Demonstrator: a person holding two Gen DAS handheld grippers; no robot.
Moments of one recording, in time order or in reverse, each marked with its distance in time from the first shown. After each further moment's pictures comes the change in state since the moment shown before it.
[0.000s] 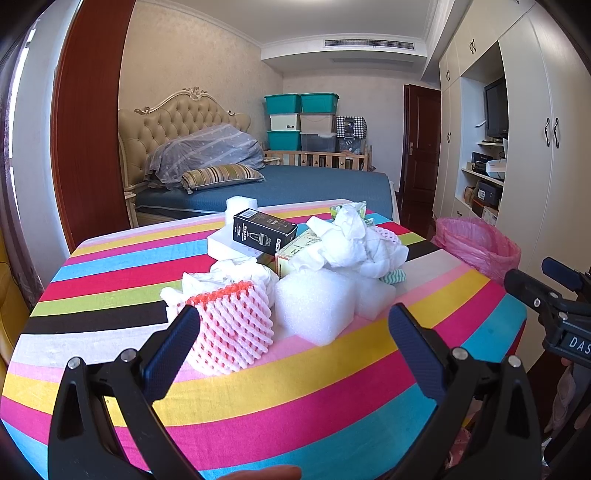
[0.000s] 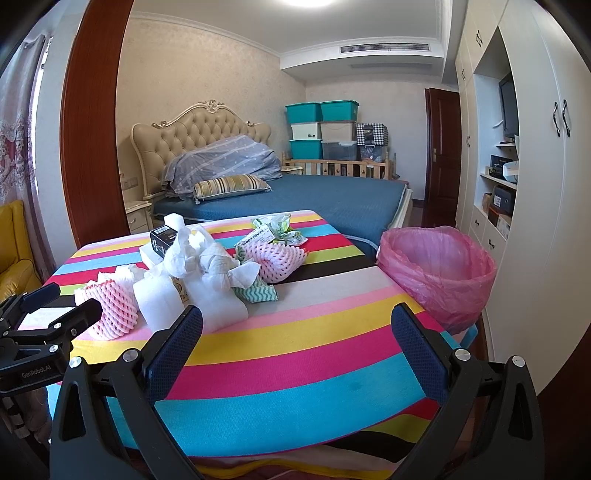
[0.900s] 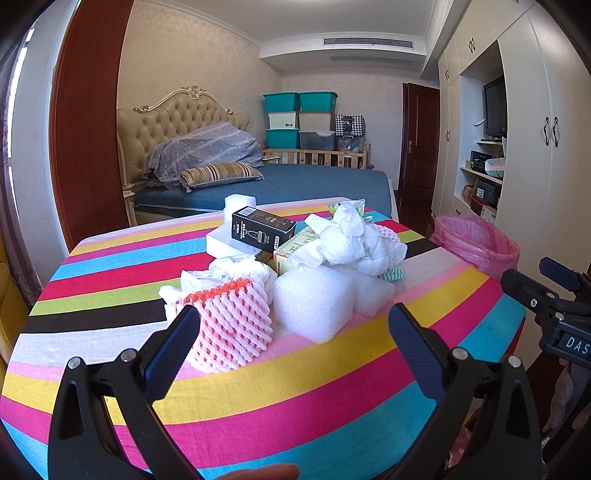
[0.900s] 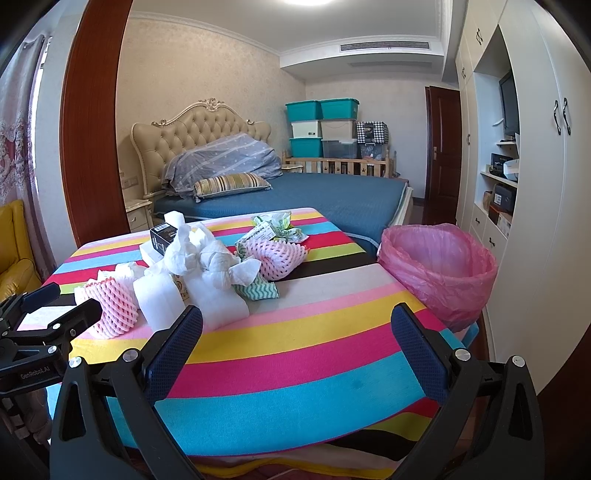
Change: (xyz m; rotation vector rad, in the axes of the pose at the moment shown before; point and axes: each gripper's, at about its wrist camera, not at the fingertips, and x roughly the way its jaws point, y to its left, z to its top) left arm -0.002 0.000 -0.004 -0.005 0.007 -0.006; right arm 0.000 0.001 -0.002 0.002 0.004 0.004
